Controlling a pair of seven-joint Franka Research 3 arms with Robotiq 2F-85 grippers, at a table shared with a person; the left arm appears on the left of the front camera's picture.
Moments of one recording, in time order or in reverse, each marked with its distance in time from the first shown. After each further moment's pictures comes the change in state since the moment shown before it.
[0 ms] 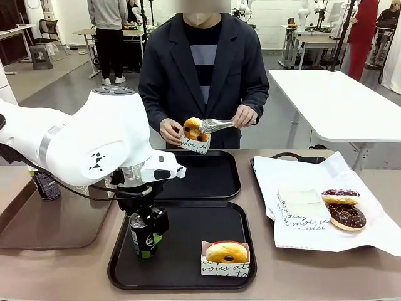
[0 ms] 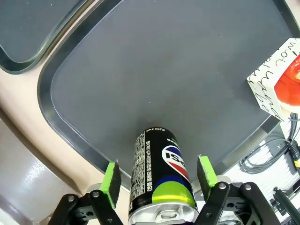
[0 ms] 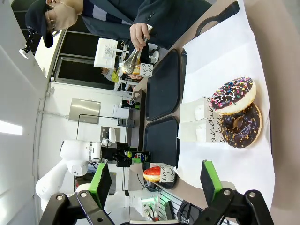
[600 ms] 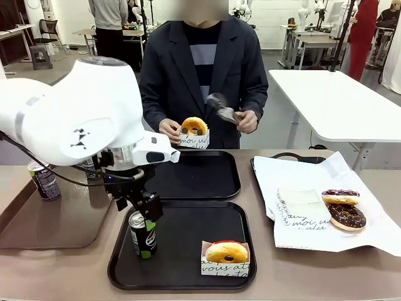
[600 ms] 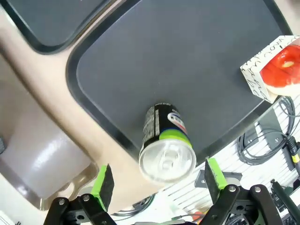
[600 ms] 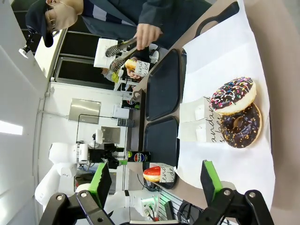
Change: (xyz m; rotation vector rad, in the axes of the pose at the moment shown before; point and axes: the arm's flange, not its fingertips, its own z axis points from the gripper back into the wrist) left arm -0.016 -0.004 0.057 0.058 -0.006 0.031; right arm 0.000 0.000 0.000 0.000 0.000 0.000
